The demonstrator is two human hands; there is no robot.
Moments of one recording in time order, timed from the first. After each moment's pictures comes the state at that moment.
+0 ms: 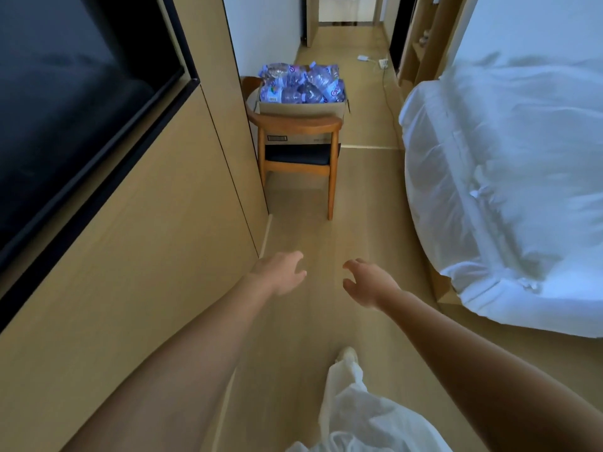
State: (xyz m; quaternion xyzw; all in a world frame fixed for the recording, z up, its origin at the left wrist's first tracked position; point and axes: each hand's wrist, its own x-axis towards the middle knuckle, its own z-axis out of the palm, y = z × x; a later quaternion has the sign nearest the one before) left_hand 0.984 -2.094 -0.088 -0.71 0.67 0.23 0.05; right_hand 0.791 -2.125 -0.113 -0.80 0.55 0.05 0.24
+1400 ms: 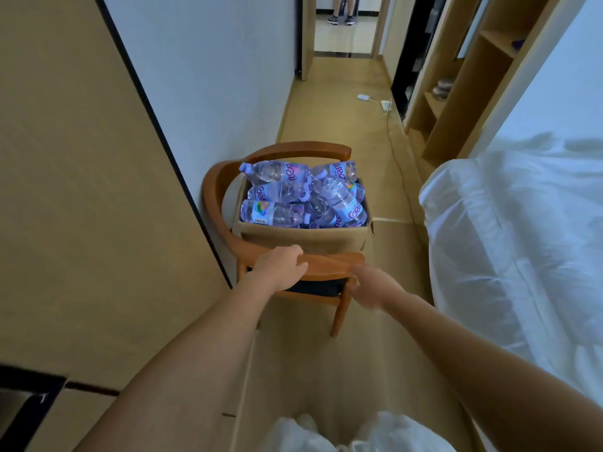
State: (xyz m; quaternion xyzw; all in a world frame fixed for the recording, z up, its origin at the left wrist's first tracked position) left_hand 1.161 -2.727 -0.071 -0.70 0.67 0.23 -0.04; right_hand 0.957 -2.746 -0.089 -0.78 0.56 0.04 0.26
